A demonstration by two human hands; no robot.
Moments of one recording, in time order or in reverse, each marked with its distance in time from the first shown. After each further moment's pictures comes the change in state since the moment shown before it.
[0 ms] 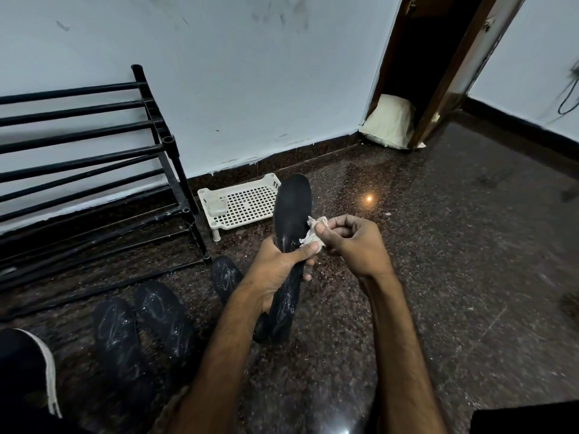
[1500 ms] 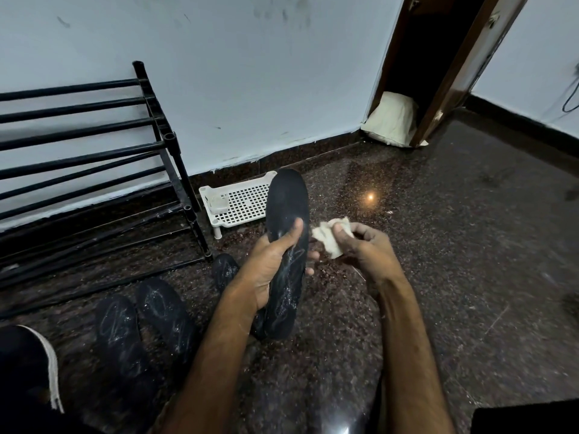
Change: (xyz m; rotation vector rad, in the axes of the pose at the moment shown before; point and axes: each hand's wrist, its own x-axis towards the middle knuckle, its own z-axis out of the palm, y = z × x) left_hand -0.001 0.006 -0.008 -0.149 -0.036 -0.061; right_hand -0.004 0.015 -0.016 0.197 0.012 0.189
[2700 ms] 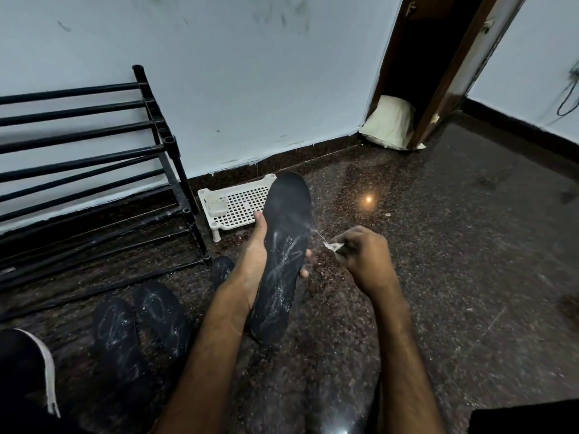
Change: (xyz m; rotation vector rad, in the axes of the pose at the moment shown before) left_hand 0.008 0.005 -0.015 -0.036 0.031 -0.061; right_hand 0.013 0.015 -0.008 -0.926 0.114 -0.464
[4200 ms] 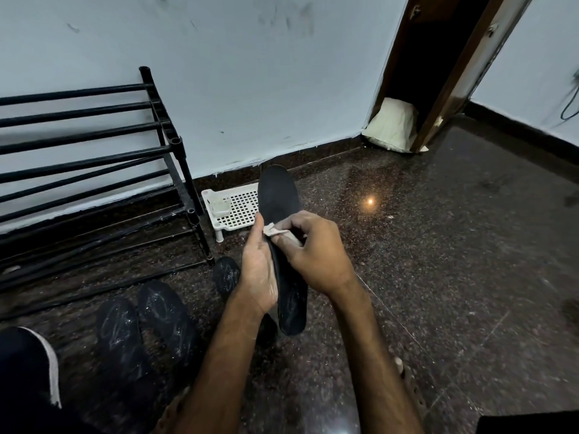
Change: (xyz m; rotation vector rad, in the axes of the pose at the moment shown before) left_hand 0.001 -0.010 0.006 -0.404 -0.058 0.163; right_hand -0.006 -0.104 0.012 0.208 -0.073 -0.206
